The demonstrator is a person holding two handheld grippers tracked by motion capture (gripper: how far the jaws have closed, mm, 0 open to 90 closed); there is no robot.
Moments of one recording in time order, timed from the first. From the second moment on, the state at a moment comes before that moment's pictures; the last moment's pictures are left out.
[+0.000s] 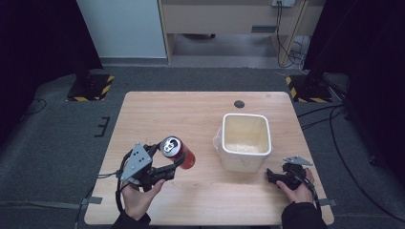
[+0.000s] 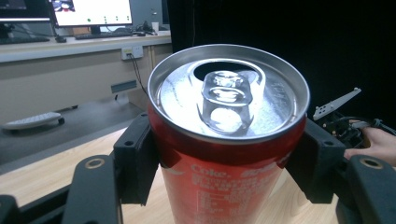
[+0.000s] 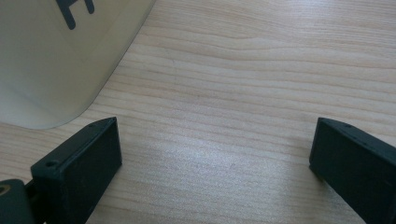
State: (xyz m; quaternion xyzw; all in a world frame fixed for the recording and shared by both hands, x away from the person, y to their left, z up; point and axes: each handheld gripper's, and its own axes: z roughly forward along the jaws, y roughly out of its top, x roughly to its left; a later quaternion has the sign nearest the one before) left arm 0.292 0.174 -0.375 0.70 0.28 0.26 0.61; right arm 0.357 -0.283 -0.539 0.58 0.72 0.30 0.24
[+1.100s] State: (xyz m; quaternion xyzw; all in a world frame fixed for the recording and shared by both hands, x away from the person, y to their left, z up) left arm 0.320 0.103 -0.345 0.69 0.24 0.25 0.64; right arm 0.357 -0.283 -0.539 0.57 0.72 0.30 0.24
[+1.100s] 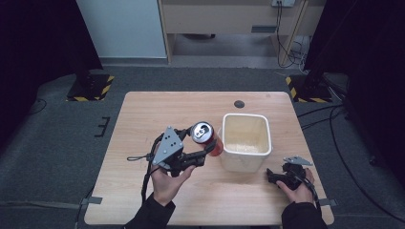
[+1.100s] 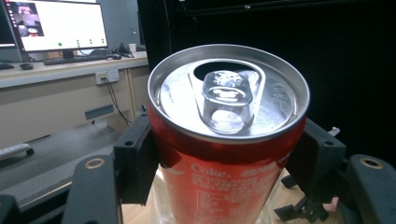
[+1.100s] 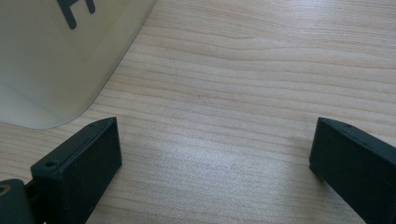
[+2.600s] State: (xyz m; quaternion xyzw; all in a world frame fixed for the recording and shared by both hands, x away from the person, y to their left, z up) left arm 0.380 0.039 -0.363 0.70 0.25 0.22 0.63; right arm 0.357 -0.283 -0.539 0.58 0.72 0.30 0.24
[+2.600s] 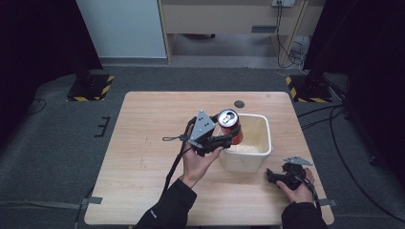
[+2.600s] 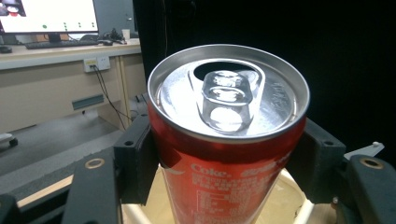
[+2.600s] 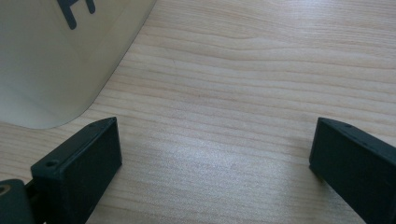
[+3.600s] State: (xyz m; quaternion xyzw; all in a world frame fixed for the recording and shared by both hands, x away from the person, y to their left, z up) left arm 0.398 0.020 -0.427 0.74 0.28 0.19 0.58; right arm 0.357 -0.283 -0.539 0.58 0.72 0.30 0.24
